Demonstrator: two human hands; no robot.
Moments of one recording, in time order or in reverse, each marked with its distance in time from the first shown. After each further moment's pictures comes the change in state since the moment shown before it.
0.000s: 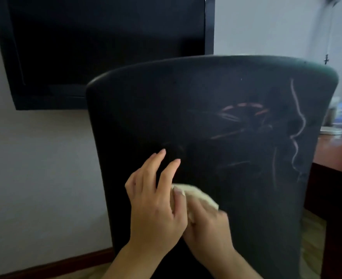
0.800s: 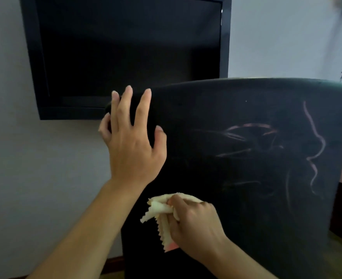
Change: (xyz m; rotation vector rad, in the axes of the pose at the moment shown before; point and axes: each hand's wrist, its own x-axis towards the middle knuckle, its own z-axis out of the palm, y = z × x) left_hand 0.124 -0.058 -0.044 0.220 0.177 -0.037; right_hand 0.052 -0.039 0.024 -0.030 -0.235 -0.155
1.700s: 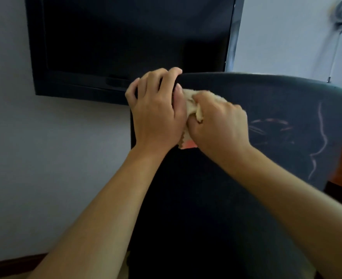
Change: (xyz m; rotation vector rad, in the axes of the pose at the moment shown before) left_hand 0.030 -0.013 0.012 -0.221 0.192 -0.013; right_hand 0.130 -0.034 -0.077 -0.302 0.366 -0.016
